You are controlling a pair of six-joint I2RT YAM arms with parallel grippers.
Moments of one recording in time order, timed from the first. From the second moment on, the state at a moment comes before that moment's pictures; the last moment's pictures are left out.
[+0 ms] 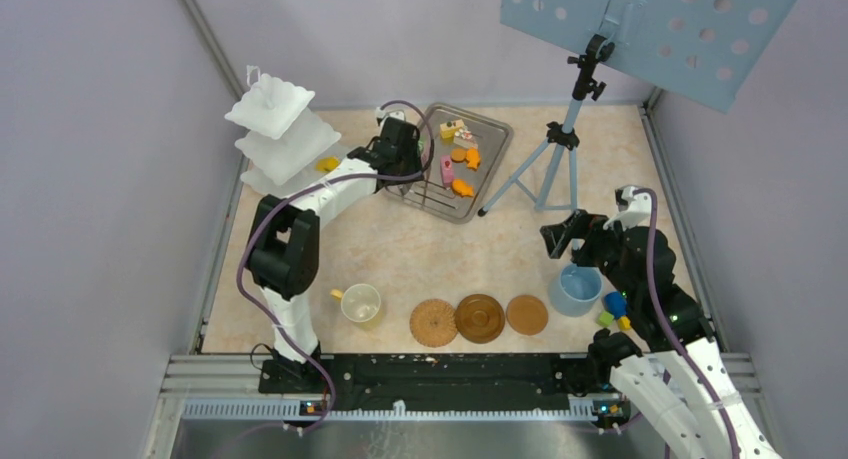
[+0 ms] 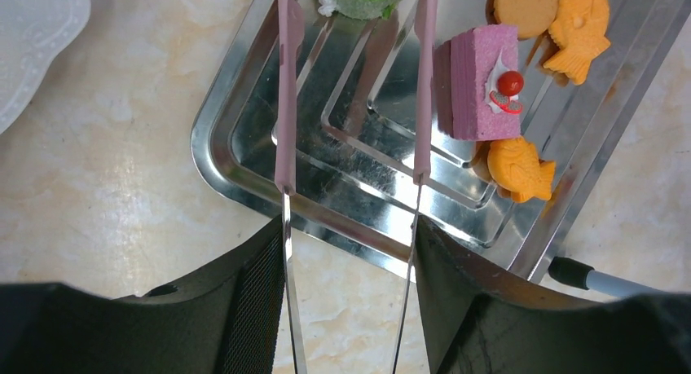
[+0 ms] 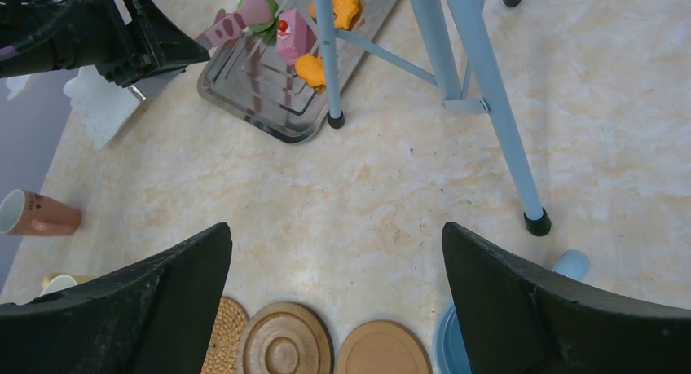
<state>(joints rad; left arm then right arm) -0.47 1.88 1.45 -0.37 -0.20 -0.52 0.37 0.47 0.67 -0.52 0.06 0.46</state>
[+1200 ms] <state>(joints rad) -0.48 1.95 1.57 -0.41 -0.25 -0.37 0.37 0.48 0.67 -0.52 0.06 0.46</state>
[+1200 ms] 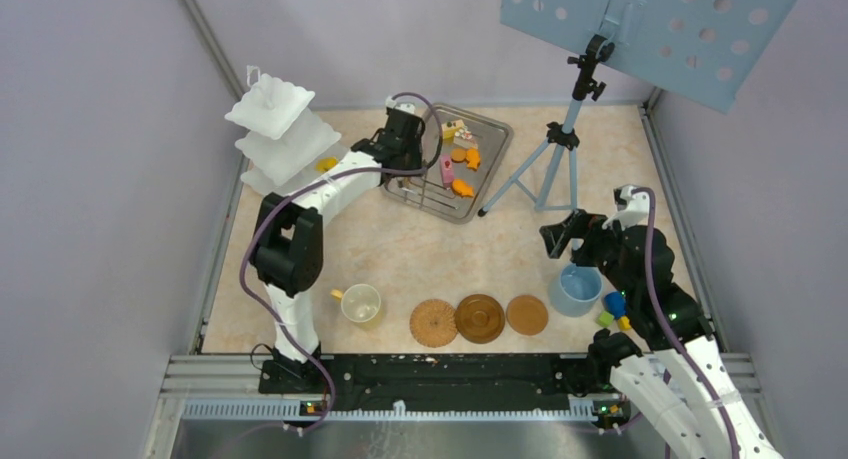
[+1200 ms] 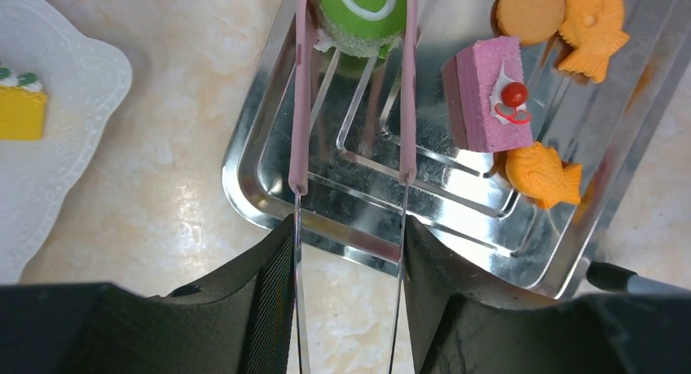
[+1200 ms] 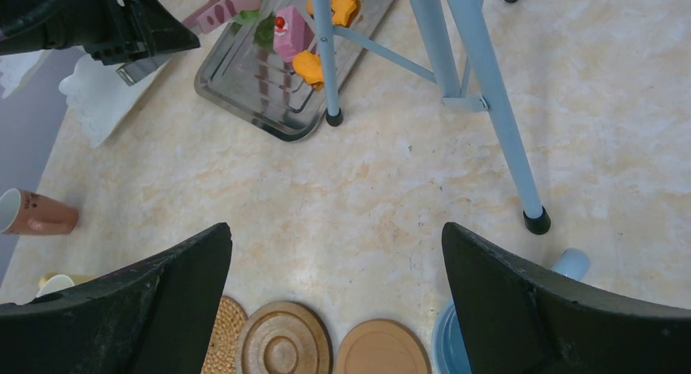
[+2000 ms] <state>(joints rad) -0.47 1.39 1.44 -0.61 -0.38 -0.19 0.37 0.48 0.67 -0.52 0.06 0.46</state>
